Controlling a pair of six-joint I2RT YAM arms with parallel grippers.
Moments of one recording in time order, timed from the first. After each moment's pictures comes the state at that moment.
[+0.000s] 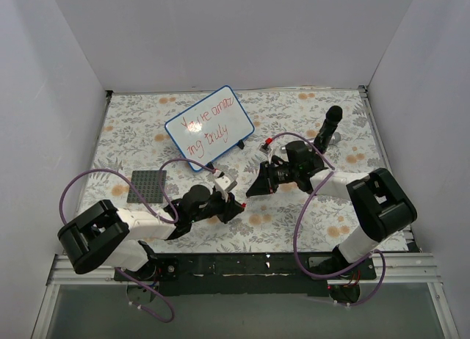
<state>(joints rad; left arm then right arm) -0.90 1.33 0.32 0.67 0.19 -0.26 0.52 1.59 0.68 0.31 -0.99 0.41</state>
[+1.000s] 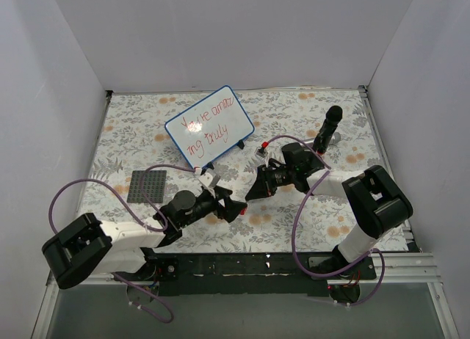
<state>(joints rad) -0.90 1.21 0.24 0.85 0.07 -0.40 0.54 1.63 0.68 0.27 -0.99 0.37</state>
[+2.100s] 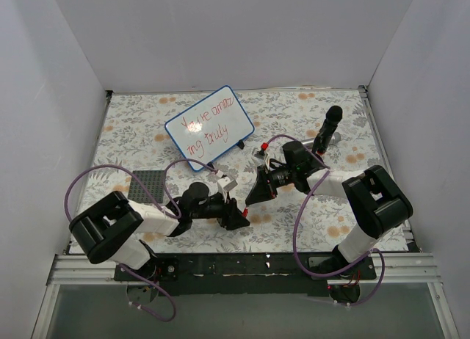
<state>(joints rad) -0.84 1.44 0.30 0.77 0.53 -0.47 0.54 1.63 0.68 0.36 -1.26 0.28</state>
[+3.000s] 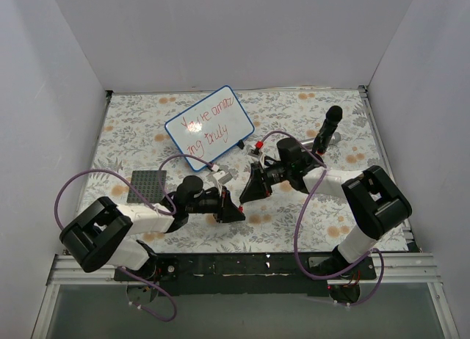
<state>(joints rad) -0.75 1.37 0.34 0.68 0.64 -0.54 0.59 1.63 0.74 0.38 -1.27 0.22</state>
